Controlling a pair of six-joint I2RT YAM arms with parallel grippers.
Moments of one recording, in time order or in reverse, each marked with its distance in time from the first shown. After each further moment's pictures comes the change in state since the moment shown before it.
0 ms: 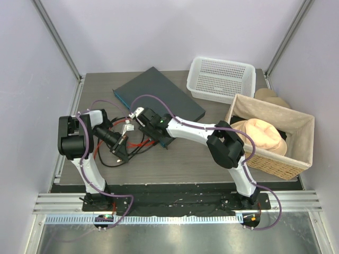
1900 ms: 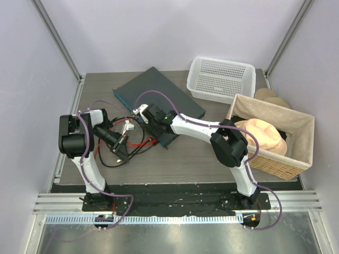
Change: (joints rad) left arm 0.000 0.023 0.019 -0.026 0.008 -0.059; right arm -0.038 -0.037 -0.027 0.010 -0.105 0.029
